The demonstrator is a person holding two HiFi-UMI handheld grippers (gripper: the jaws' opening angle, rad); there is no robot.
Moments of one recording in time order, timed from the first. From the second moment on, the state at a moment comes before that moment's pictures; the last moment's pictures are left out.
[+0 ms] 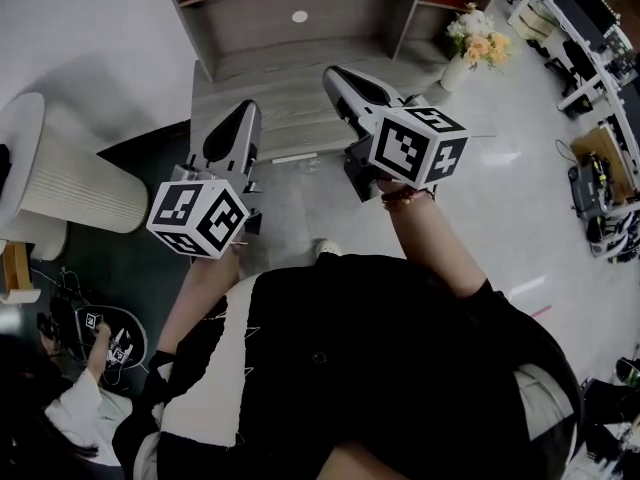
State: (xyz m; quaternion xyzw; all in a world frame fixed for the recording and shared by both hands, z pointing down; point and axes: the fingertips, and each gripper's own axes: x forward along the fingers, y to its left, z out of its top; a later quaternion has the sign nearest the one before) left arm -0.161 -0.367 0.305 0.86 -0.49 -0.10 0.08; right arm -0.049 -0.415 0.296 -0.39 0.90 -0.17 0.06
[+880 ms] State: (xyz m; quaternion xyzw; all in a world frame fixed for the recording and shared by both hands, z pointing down) left arm -0.166 -0.363 0.306 0.87 -0.48 -0.11 0.09; right arm -0.051 -0.404 0.305 -0.42 0.90 -0.14 0.02
